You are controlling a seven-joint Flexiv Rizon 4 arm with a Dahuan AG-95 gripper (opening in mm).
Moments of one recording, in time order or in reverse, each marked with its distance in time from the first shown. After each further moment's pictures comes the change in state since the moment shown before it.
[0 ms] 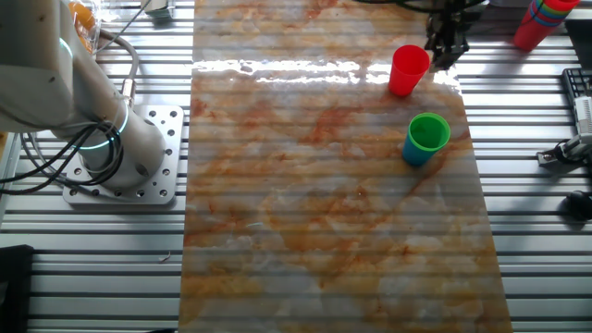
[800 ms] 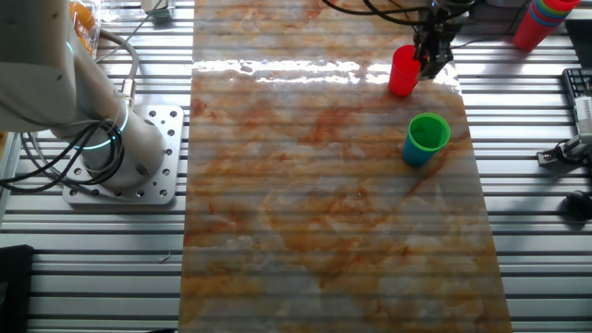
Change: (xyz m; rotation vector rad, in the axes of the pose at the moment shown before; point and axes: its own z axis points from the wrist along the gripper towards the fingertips) arm 0.004 0.007 0.051 0.030 -0.008 0.023
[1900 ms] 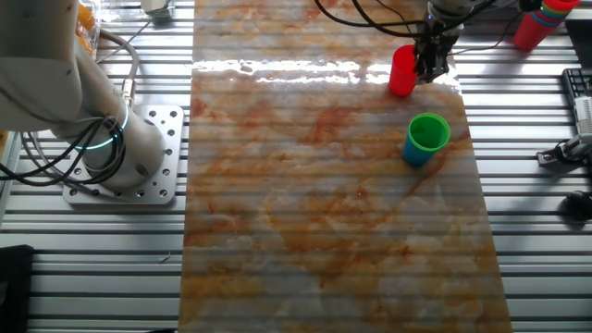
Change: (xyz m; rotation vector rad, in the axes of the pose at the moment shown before) arm -0.005 0.000 0.019 0.004 -0.020 0.009
